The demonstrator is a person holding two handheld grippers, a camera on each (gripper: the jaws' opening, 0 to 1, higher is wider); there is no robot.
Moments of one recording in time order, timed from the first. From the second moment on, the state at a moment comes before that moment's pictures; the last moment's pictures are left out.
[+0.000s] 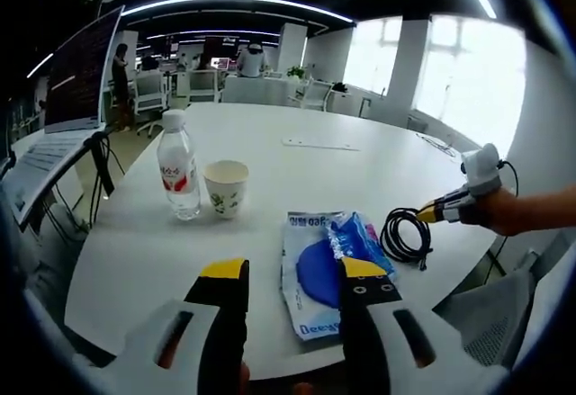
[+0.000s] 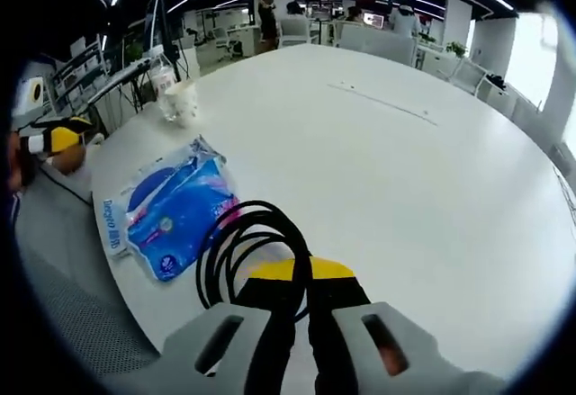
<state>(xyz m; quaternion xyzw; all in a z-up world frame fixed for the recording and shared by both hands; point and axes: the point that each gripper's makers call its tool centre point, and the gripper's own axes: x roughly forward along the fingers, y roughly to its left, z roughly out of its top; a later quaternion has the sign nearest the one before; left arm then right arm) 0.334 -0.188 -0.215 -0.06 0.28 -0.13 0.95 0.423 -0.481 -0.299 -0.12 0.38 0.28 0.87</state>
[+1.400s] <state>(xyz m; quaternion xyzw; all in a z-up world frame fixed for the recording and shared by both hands) 0.329 -0.175 -0.216 -0.05 0.28 -0.10 0.95 0.433 -0.498 -0.313 -0.10 0.40 0.26 0.87</state>
